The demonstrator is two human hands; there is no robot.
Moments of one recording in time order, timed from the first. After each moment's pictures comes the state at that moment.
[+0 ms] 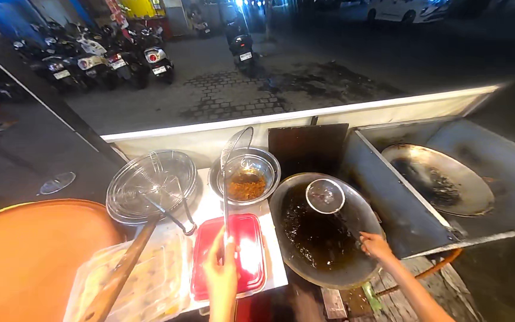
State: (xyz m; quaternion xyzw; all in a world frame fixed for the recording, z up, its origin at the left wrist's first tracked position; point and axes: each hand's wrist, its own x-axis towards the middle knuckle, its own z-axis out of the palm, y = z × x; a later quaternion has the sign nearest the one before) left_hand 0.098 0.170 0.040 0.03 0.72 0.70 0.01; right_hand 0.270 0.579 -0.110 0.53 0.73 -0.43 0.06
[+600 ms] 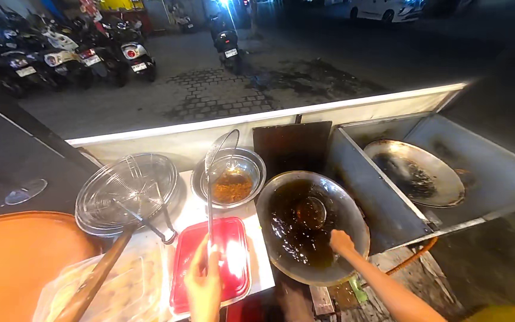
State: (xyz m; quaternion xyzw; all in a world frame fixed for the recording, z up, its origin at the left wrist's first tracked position) left_hand 0.103 0.178 0.037 0.03 0.73 0.69 0.01; right_hand 0.224 0.548 -0.116 0.46 0.81 -0.22 0.29
